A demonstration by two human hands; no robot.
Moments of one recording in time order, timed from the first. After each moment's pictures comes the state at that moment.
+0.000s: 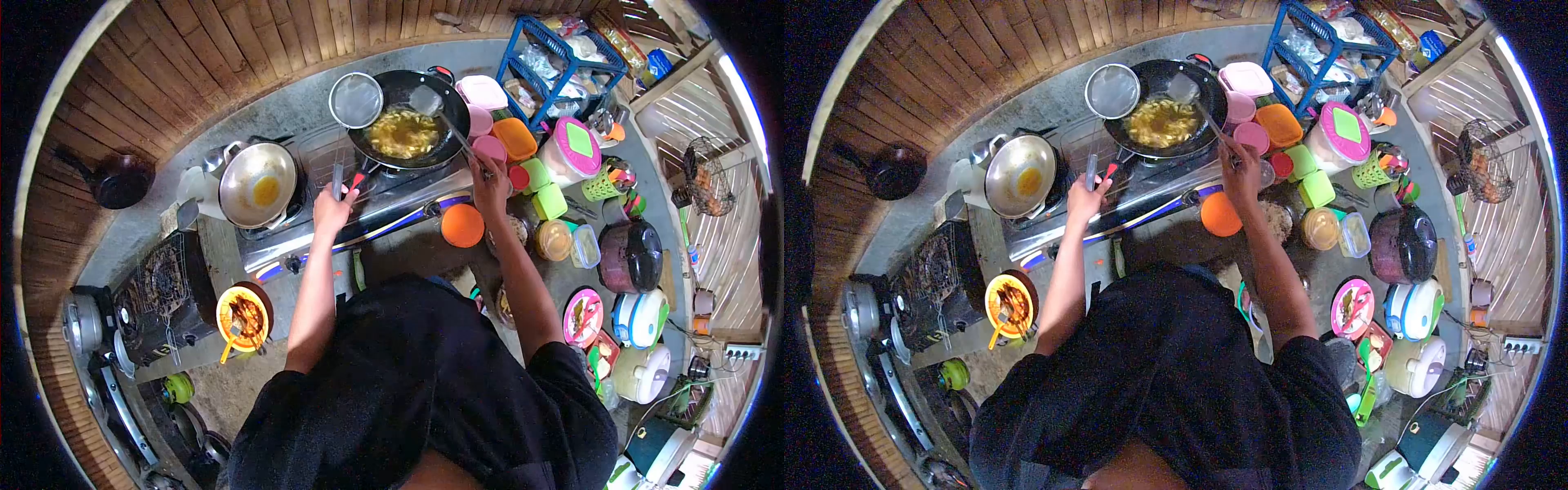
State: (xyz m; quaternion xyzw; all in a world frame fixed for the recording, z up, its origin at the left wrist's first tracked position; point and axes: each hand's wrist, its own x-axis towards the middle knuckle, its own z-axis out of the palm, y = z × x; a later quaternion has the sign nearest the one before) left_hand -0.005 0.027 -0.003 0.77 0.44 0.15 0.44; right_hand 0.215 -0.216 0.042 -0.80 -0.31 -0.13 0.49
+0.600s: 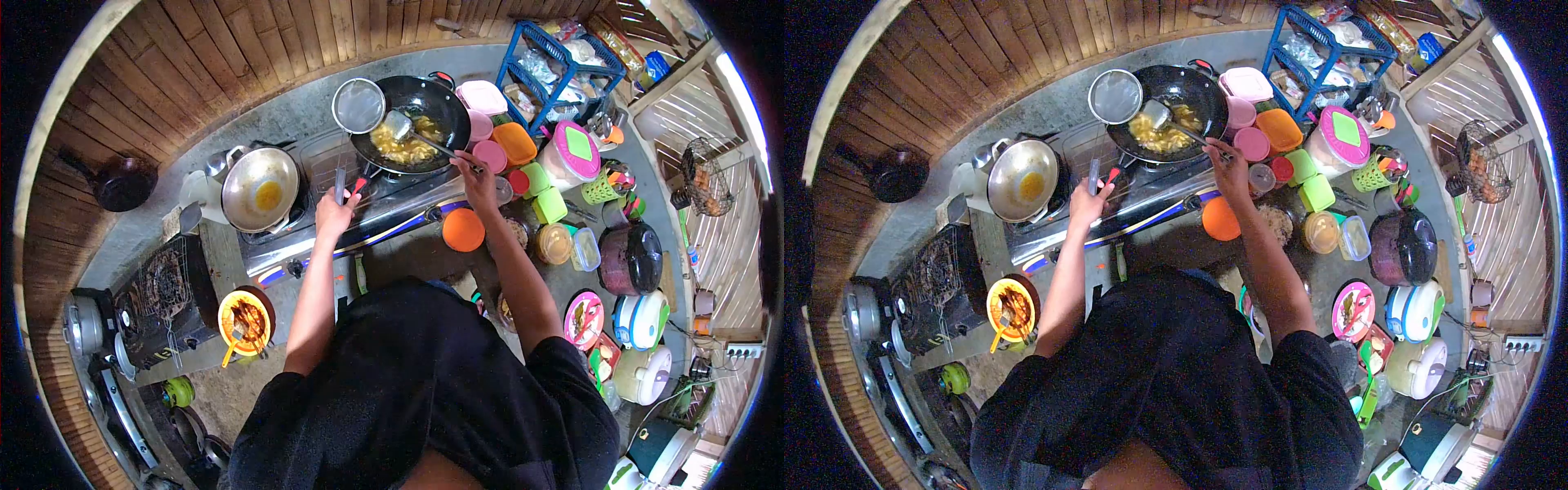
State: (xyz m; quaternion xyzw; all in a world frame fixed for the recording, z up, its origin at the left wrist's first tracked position) left_hand -0.005 0.026 0.007 0.77 0.44 0.15 0.43; right_hand 0.241 -0.186 -0.001 -0.67 -0.28 0.09 0.68
